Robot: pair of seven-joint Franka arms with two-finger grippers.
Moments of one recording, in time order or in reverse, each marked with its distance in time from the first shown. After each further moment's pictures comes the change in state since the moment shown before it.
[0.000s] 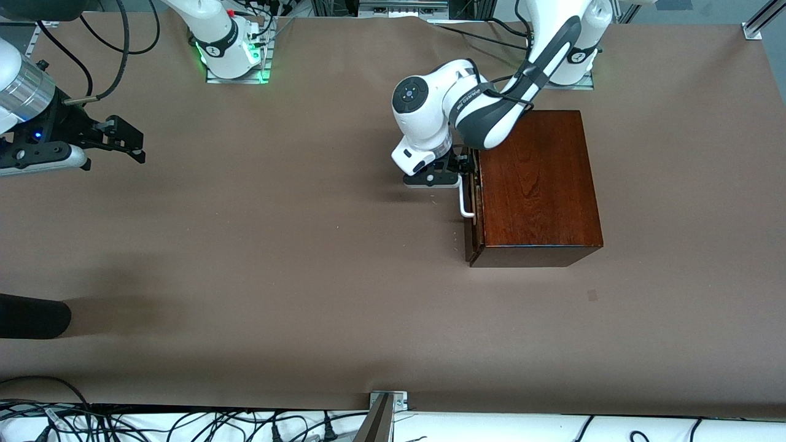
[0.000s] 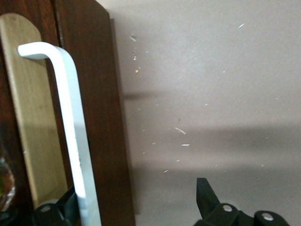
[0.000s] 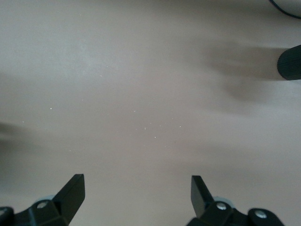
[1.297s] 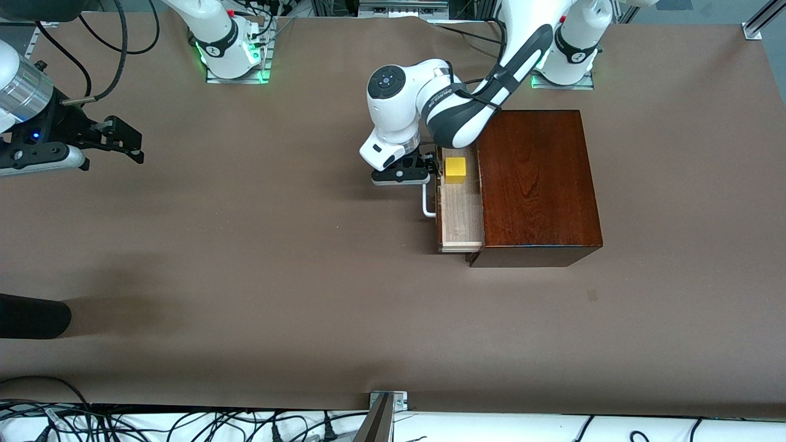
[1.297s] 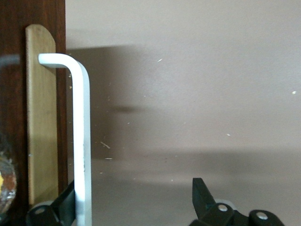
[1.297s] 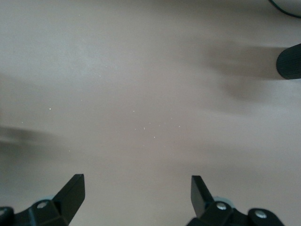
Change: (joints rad) left arm -0.093 0.095 0.003 0.147 0.011 0.108 -0.151; right arm 0.000 0.000 -0.005 0.000 0.000 0.000 0.000
